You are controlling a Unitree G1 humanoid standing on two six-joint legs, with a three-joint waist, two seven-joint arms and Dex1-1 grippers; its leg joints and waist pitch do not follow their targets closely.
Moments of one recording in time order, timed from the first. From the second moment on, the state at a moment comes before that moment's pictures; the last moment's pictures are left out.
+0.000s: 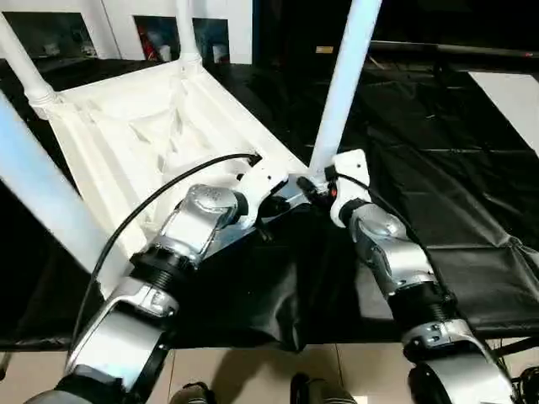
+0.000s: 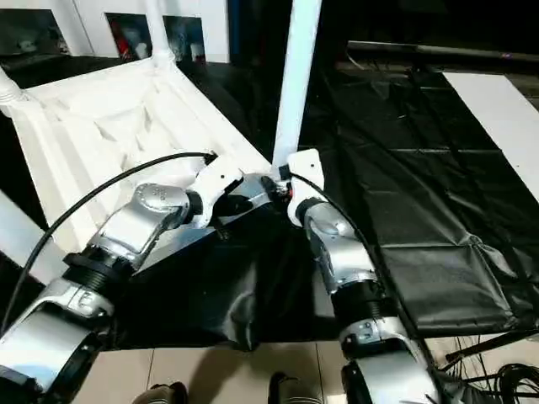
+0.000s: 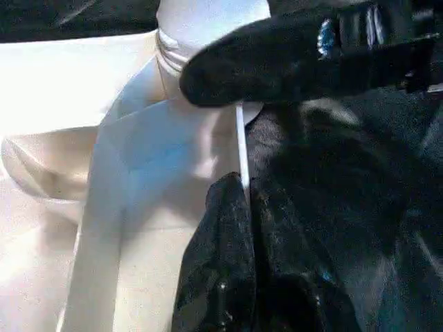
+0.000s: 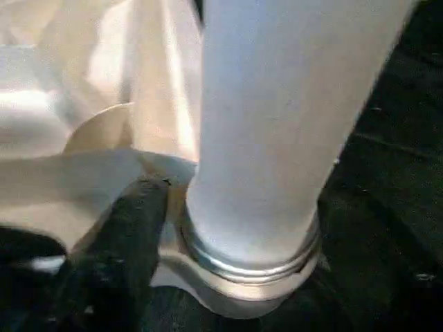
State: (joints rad) left arm -0.77 0.23 -0.30 0.56 0.06 0.41 -0.78; right arm -0.62 -0.11 0.07 0.55 0.06 0.21 0.32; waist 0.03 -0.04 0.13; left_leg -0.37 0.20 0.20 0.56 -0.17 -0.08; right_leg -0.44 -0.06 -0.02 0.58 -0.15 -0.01
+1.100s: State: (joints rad) left arm -0.59 0.51 -0.36 0.21 -0.03 0.45 -1.21; right arm -0.48 -0.44 0.22 0.28 0.20 0.24 1.07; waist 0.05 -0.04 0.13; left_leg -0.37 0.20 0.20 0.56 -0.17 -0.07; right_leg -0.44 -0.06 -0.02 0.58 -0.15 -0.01
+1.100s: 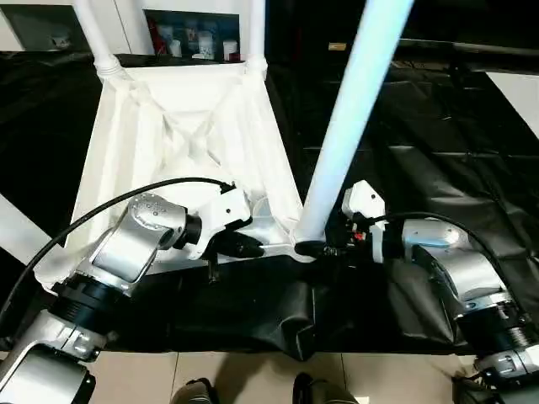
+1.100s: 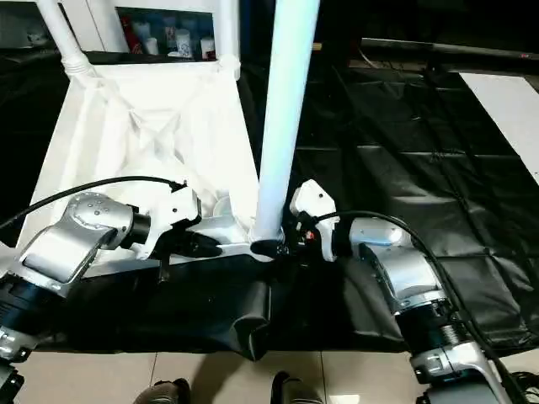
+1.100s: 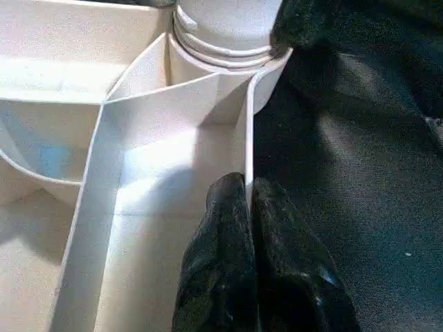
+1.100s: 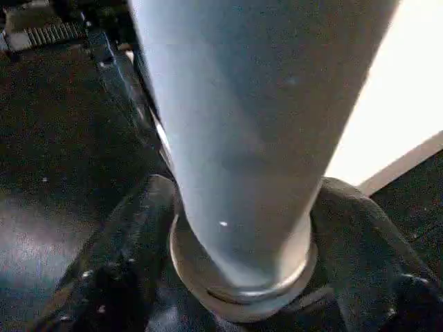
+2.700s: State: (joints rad) left arm -0.78 0.19 -0.31 0.56 0.08 0.45 -0.75; right arm -0.57 -0.06 0.01 0.46 0.07 0.26 0.27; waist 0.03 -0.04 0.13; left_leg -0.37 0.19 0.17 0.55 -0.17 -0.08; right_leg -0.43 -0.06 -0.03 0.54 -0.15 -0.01
